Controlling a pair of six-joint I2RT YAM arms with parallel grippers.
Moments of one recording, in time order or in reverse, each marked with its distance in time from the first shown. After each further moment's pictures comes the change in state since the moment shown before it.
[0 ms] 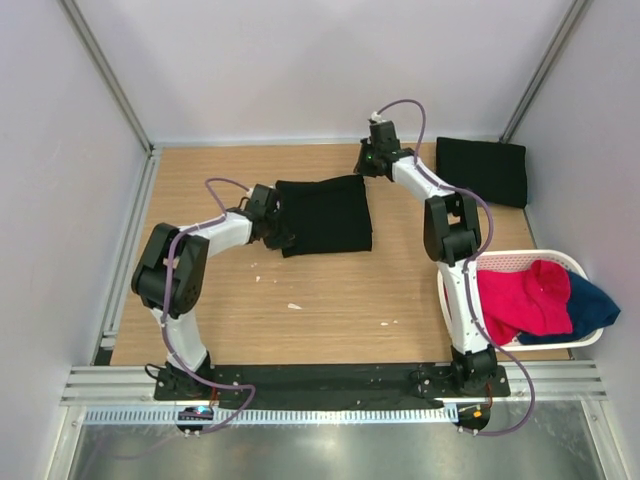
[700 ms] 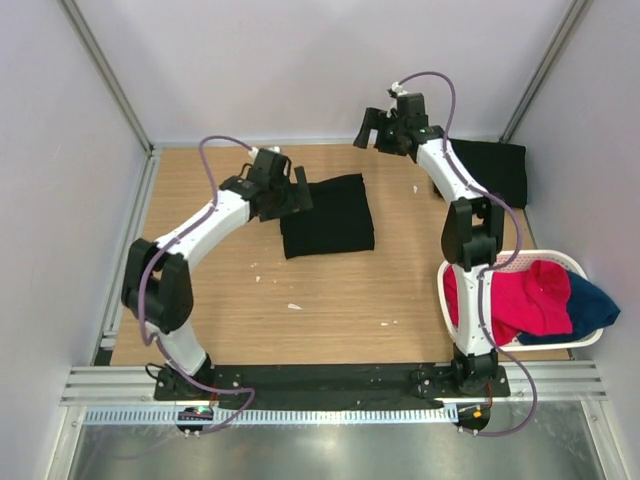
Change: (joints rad) left arm -0.072 -0.062 0.289 -0.287 -0.146 0.060; right arm -0.098 -0.091 0.111 -0.119 -0.135 -0.075
